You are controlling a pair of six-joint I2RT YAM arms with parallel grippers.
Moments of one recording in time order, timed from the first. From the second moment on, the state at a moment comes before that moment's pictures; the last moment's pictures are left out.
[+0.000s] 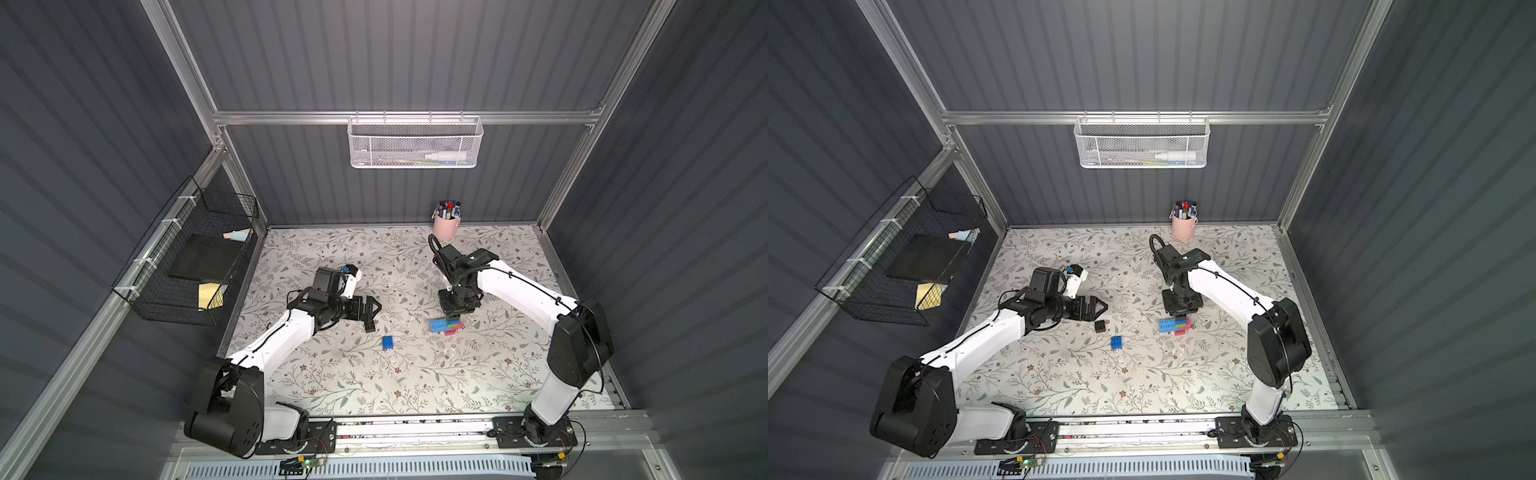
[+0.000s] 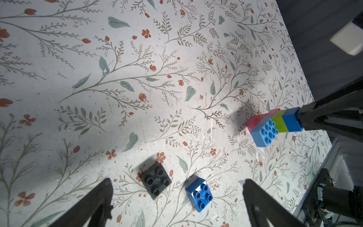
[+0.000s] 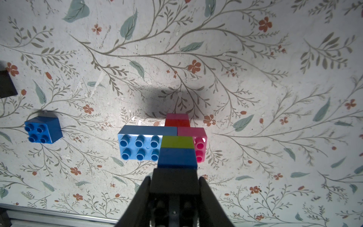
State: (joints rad) left arm -0.33 1.35 0.82 -0.32 0.44 -0.21; right arm 0.63 1.75 1.46 -1.17 0.02 0.40
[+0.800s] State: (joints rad) left arm -0.33 1.35 0.82 -0.32 0.44 -0.21; right arm 0.63 1.72 1.41 -1.12 0.02 0.37
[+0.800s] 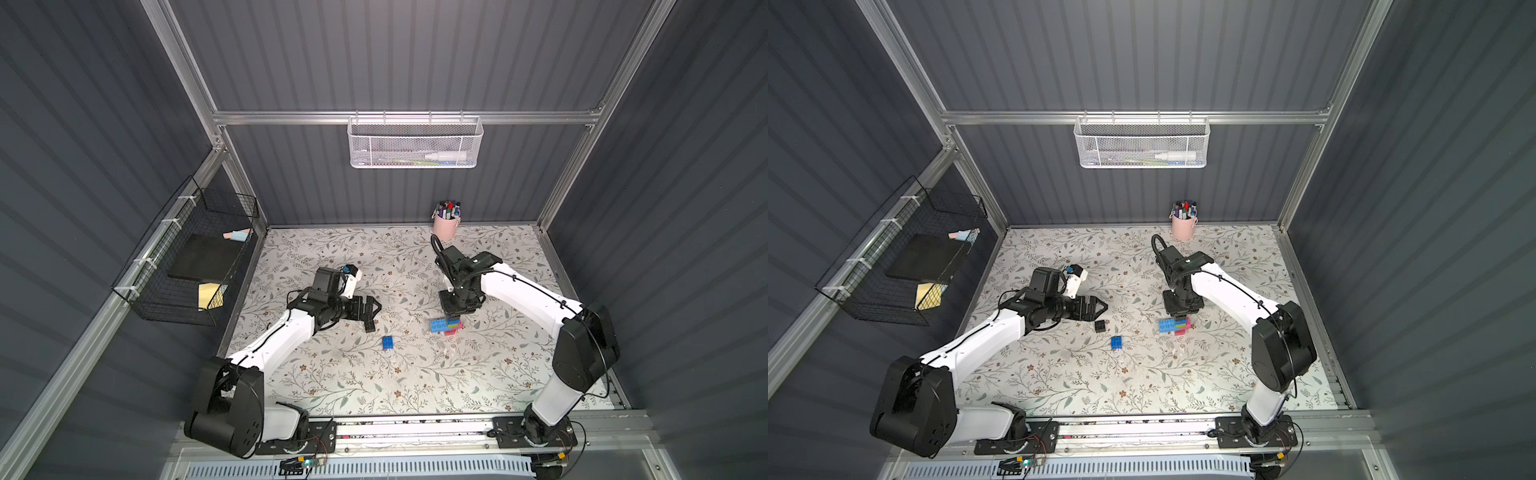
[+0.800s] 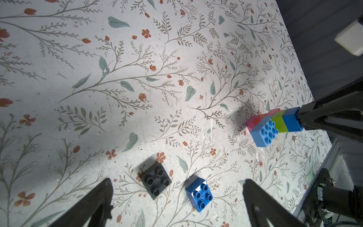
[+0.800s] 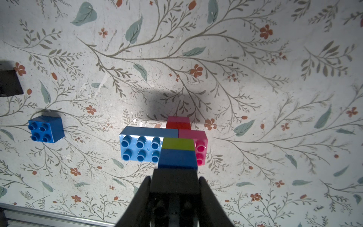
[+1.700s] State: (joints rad) left arm -0.34 1.36 0.82 -0.32 0.44 -0.21; right arm 0.64 1.74 1.42 -1.13 0.03 0.41
